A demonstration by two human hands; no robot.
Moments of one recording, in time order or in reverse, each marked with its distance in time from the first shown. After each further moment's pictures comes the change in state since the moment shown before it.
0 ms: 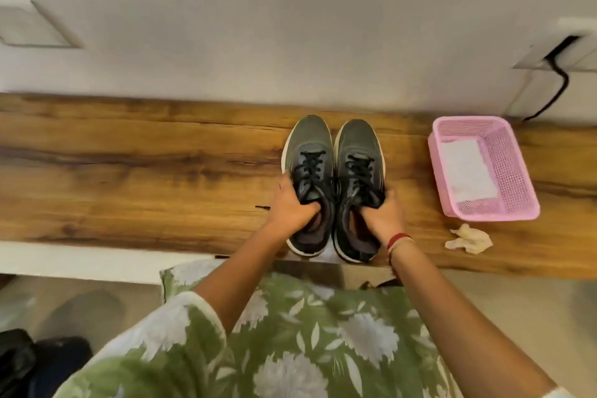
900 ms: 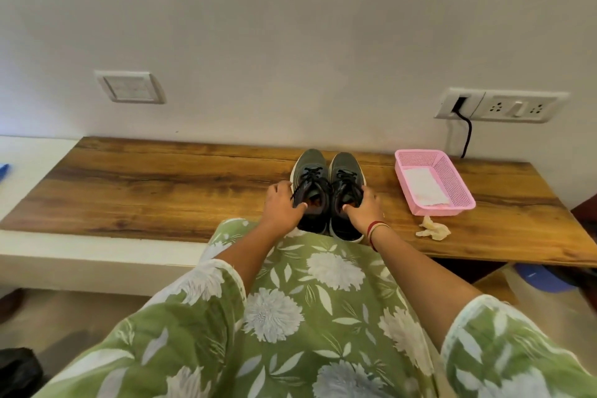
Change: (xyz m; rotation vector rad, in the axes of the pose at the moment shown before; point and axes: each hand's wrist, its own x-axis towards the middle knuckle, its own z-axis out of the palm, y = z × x) left_hand -0.118 -0.017 -0.037 0.203 0.233 0.332; right_hand -0.101 0.004 -0.015 -0.060 0.054 -0.305
